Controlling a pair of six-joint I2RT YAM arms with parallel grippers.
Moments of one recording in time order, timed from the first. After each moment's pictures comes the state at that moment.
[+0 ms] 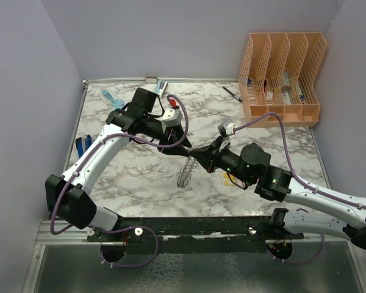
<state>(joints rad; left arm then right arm) -0.46 1.42 1.38 -0.84 1.30 0.72 1.09 0.97 0.82 0.09 0.17 0.33</state>
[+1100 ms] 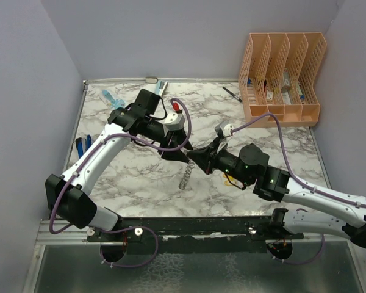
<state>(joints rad) -0.49 1.43 1.40 -0.95 1.28 0.79 1.10 0.98 0.82 0.11 0.16 0.31</state>
